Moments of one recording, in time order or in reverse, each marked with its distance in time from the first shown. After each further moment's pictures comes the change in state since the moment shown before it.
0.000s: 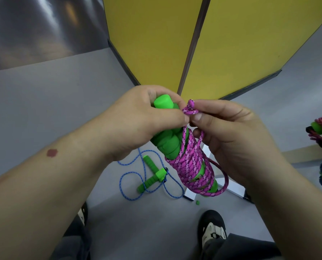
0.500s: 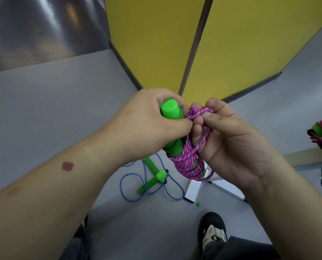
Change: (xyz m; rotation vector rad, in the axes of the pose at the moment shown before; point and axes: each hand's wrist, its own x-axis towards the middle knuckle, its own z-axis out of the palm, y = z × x) left_hand 0.000 -0.002 0.007 0.245 0.127 0.051; right_hand 0.004 -0.004 0.009 0.615 0.025 0.292
